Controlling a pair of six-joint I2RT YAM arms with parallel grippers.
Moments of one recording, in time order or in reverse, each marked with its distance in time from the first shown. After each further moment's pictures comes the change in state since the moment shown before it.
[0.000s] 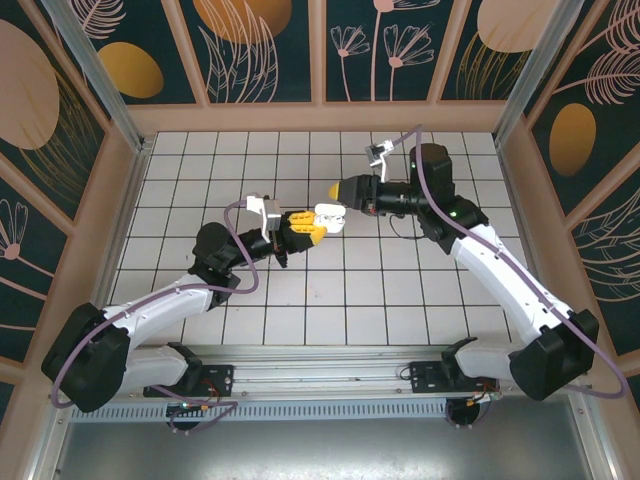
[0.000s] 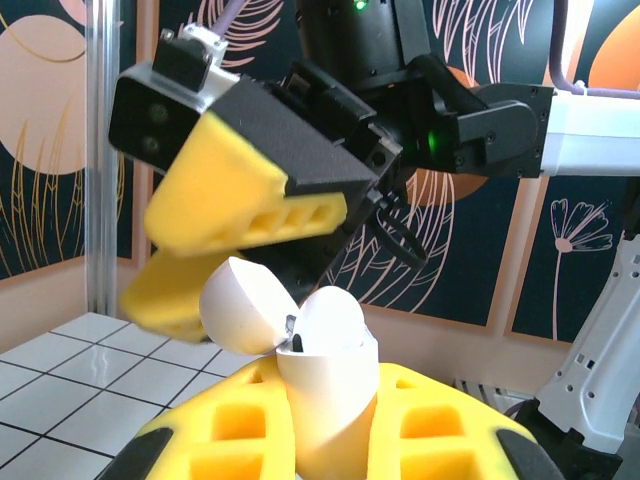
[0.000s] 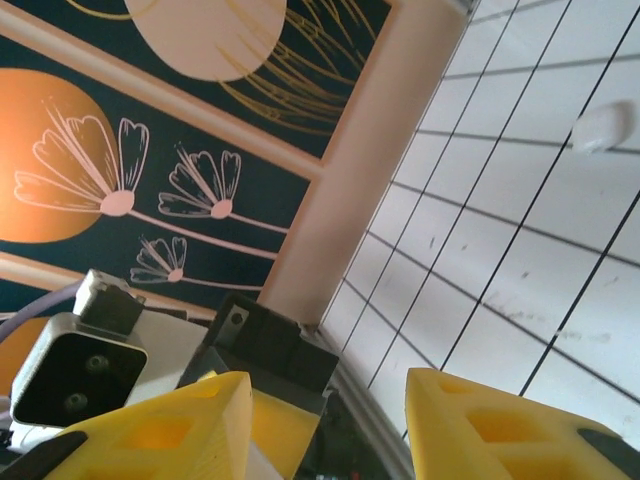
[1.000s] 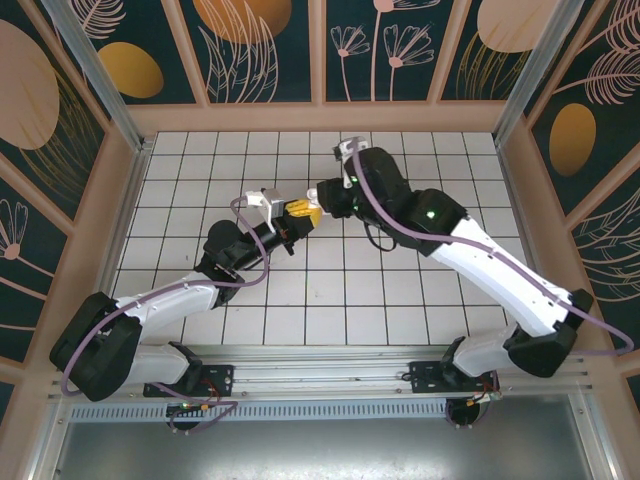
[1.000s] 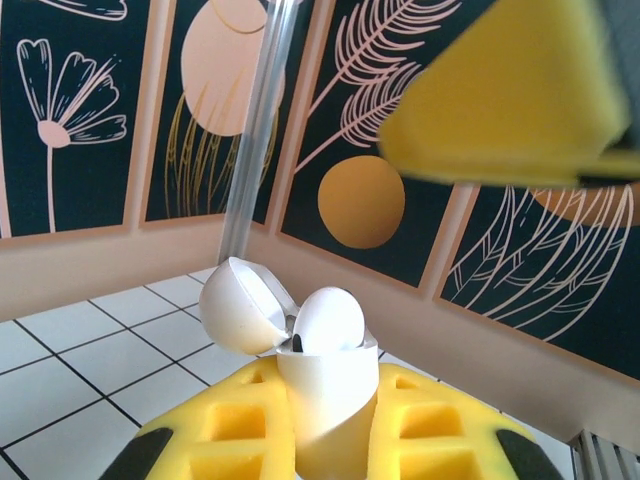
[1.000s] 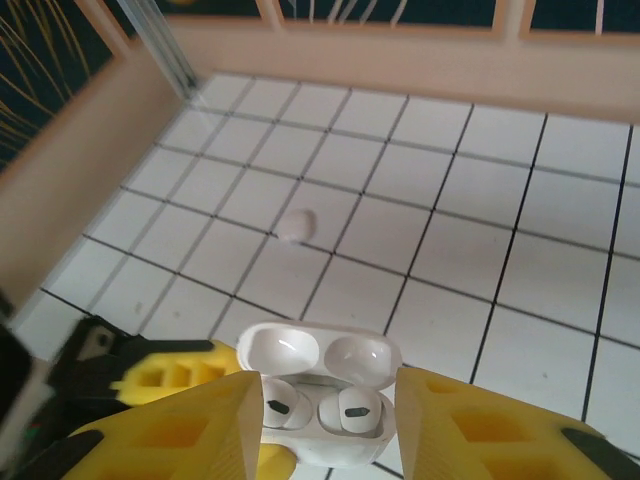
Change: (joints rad) left arm 0.000 0.068 -0.012 -0.043 -0.293 0.002; right arm 0.424 0.099 0.425 -0.520 1.075 -0.365
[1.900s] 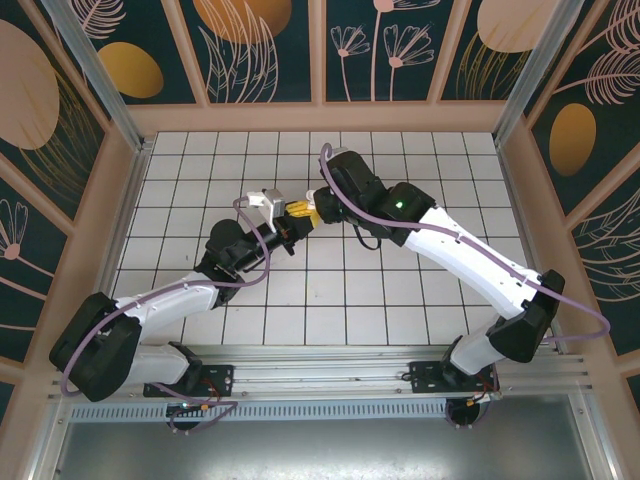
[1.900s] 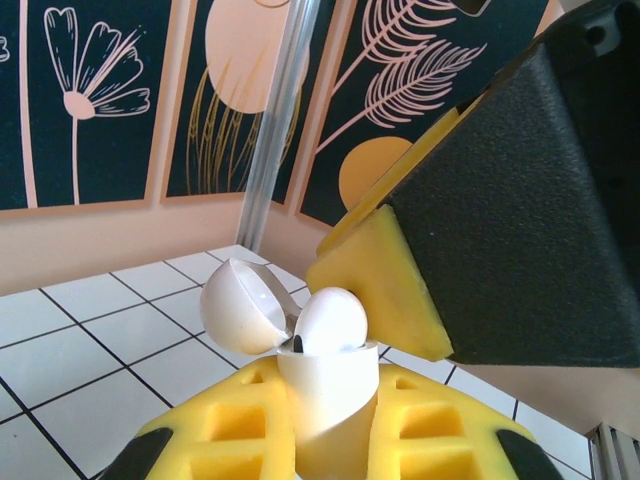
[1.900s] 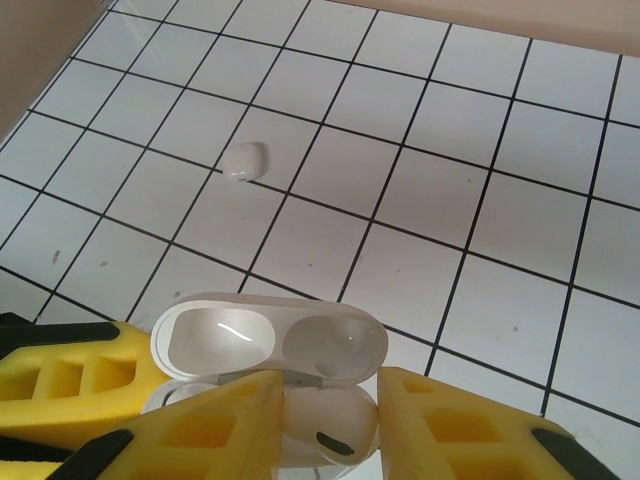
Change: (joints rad) left arm 0.000 -0.002 0.000 -0.057 -0.043 0.007; right arm -0.005 0.145 0.012 -0.080 0.011 -0.010
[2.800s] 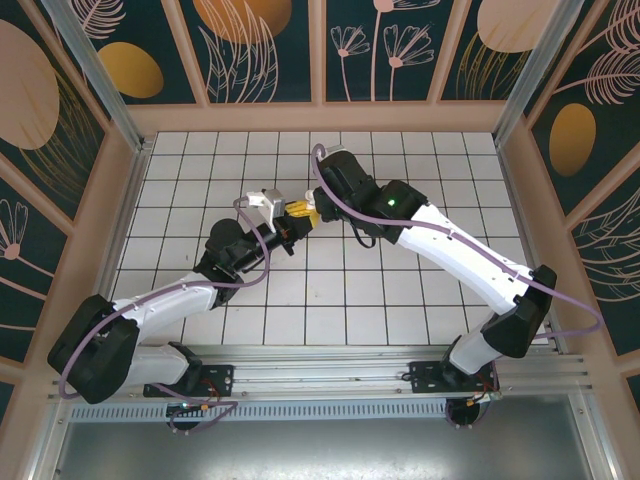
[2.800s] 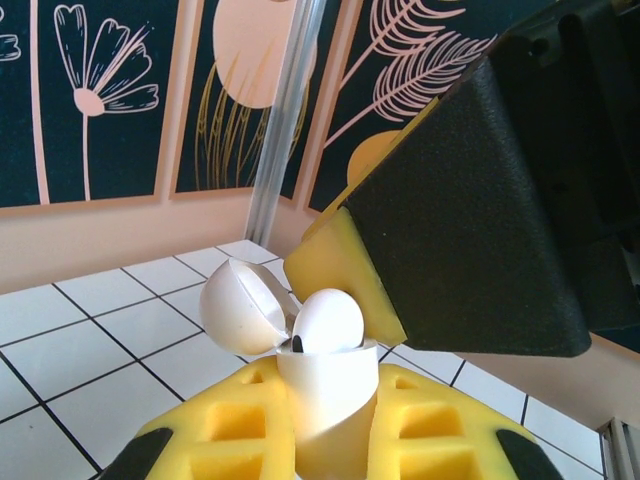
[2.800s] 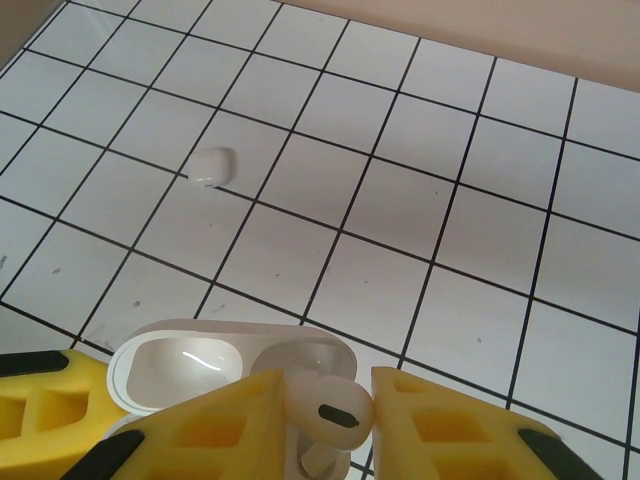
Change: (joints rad) left arm 0.000 -0.014 0.002 -0.032 -0.011 0.017; right arm 0.007 0.040 0.029 -0.011 0.079 -0.042
